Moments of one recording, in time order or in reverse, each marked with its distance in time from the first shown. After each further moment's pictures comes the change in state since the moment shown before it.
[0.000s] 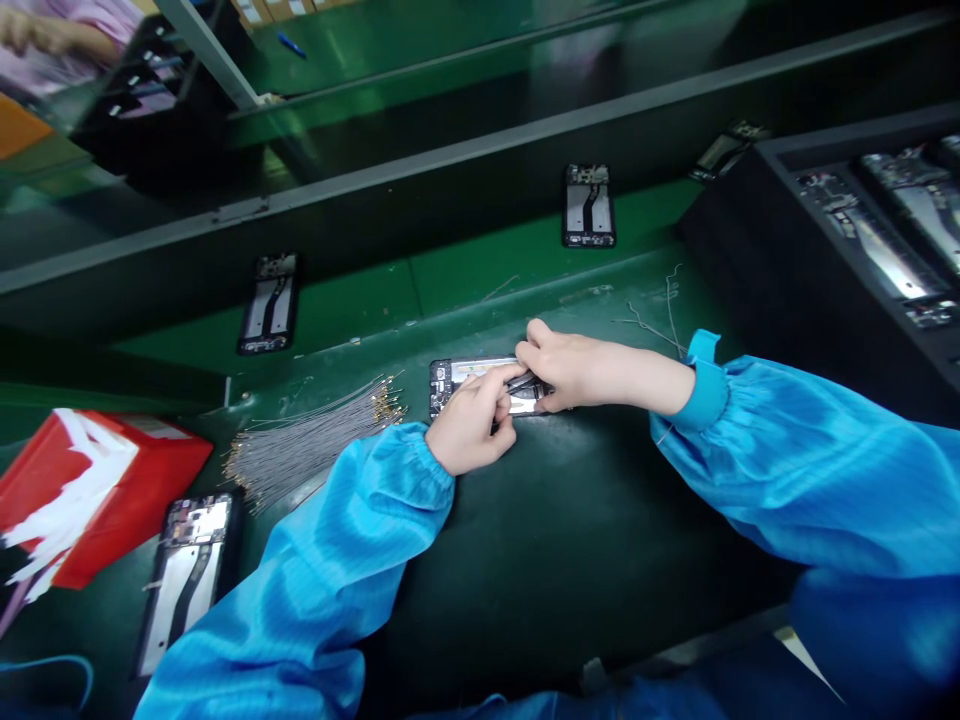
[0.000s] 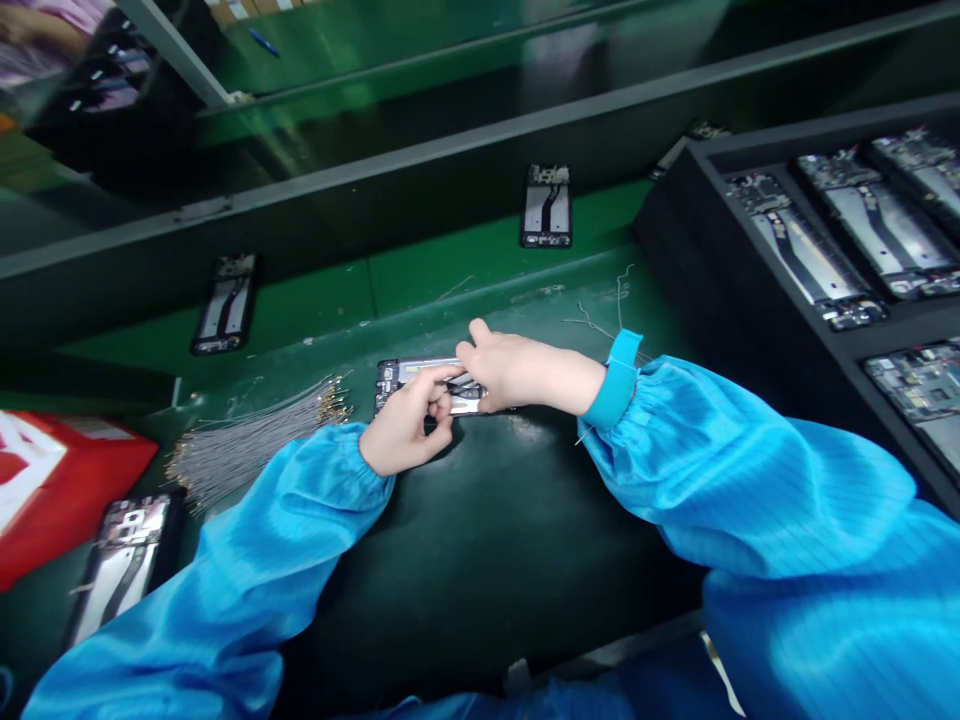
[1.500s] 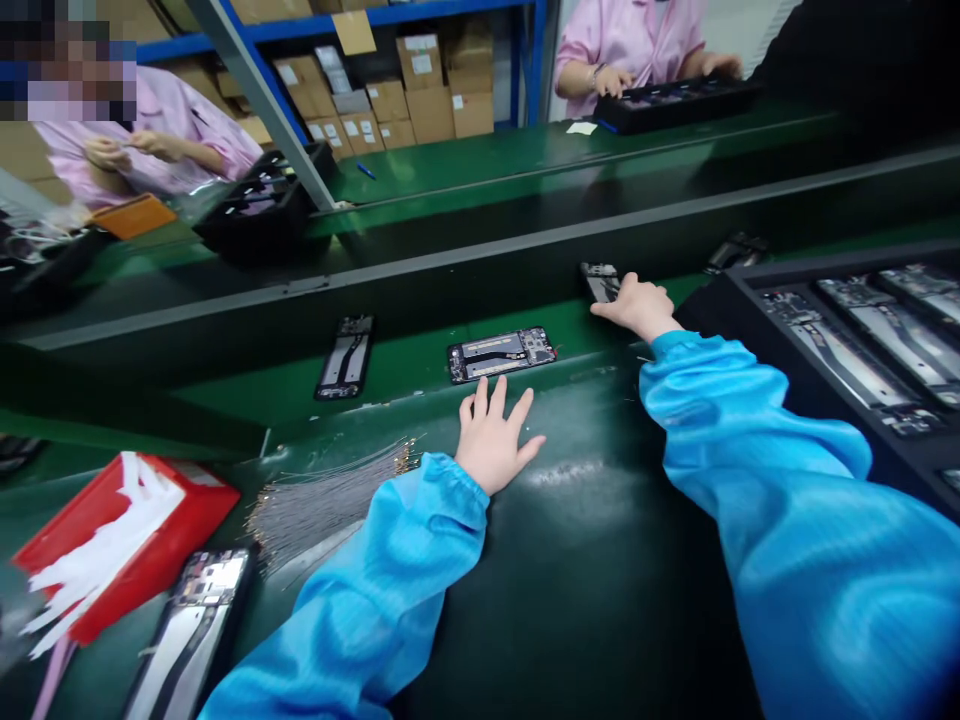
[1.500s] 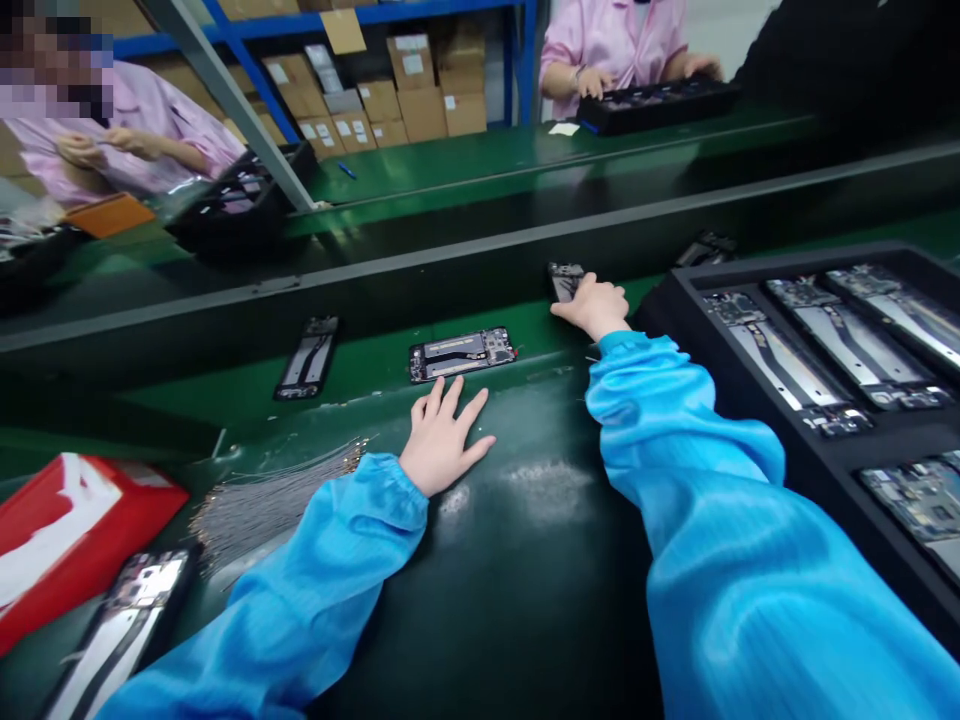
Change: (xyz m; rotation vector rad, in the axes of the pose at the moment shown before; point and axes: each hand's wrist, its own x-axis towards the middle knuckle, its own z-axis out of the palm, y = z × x) left_hand 0.041 -0.014 0.002 0.721 0.089 -0.255; right_hand 0.061 0.166 -0.036 0.235 0.547 0.998
